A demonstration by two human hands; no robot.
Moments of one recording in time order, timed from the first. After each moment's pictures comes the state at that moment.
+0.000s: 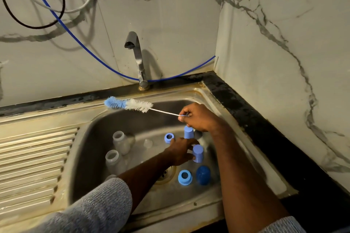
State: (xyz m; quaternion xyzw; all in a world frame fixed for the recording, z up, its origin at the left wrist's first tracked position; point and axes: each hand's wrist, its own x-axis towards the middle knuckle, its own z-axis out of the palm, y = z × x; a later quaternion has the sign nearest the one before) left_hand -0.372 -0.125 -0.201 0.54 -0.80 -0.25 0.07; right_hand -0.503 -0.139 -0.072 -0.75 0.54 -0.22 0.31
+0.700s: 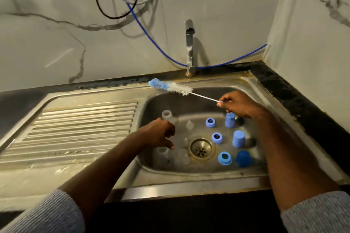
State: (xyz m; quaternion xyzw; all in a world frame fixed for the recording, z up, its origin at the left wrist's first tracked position) left_hand -0.195 -0.003 -0.086 0.62 -0.77 -0.13 -0.04; right_hand -0.481 -0.138 -0.081 -0.77 0.51 -0.22 0.31
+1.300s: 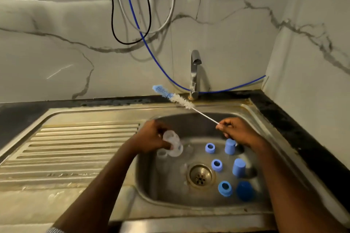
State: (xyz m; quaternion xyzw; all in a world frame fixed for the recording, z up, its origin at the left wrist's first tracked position) left_hand -0.167 -0.015 -0.048 0.62 -0.73 -0.17 0.25; right_hand -0.474 -0.139 -0.080 -0.73 0.48 -0.29 0.39
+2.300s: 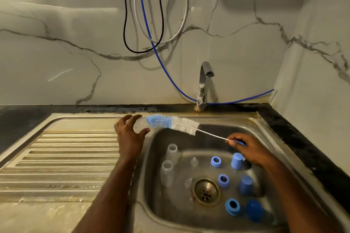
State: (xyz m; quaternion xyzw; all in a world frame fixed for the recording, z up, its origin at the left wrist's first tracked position) left_hand -0.107 -0.039 -0.089 0.74 -0.43 0.00 0.52; right_hand -0.477 -0.132 -0.083 -0.77 0.45 -0.30 0.34
